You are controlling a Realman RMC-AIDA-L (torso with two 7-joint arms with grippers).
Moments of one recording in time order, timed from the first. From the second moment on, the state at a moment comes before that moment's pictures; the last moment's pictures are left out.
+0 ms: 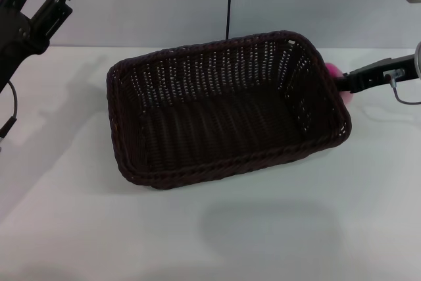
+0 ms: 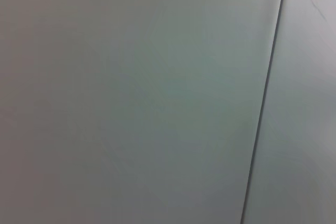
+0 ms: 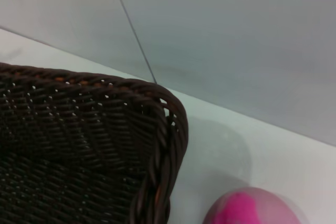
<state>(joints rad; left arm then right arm) -0.36 -2.06 0.96 0.28 0.84 1.62 -0.90 0.77 2.03 -0.79 -0.66 -2.47 -1.13 2.08</state>
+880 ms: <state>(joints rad) -0.35 -2.06 0.95 0.28 0.84 1.62 -0.90 0.51 2.05 -0.78 -1.02 -1.90 -1.32 2.06</state>
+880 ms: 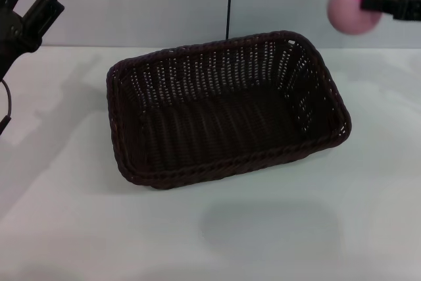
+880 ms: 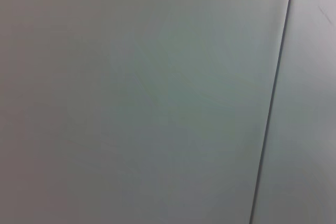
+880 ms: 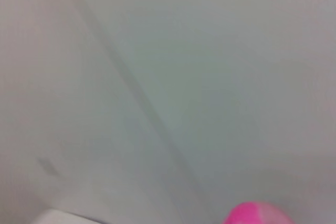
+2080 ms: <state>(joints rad) -0.34 -2.06 0.93 0.27 0.84 1.61 -0.91 0.60 2.06 -0.90 -0.91 -1.84 -1.50 1.90</state>
